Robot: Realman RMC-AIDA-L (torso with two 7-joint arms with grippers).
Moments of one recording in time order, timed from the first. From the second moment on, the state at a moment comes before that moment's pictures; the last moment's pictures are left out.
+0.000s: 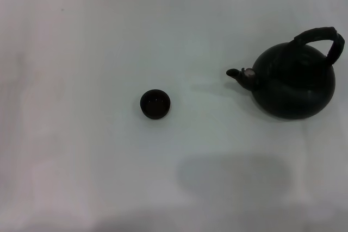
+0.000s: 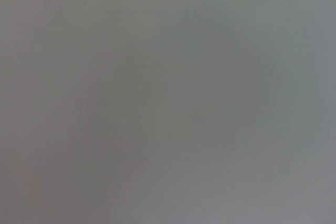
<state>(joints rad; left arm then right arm) -0.24 -2.08 -1.11 -0.11 -0.94 -1.32 2.80 -0.19 2.02 -1.13 -1.72 1.19 0.93 -0.82</state>
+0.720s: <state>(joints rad) -0.26 -2.08 -1.11 -0.11 -0.96 -1.32 2.80 -0.38 2.02 -1.44 -1.76 1.05 0.82 -0.69</state>
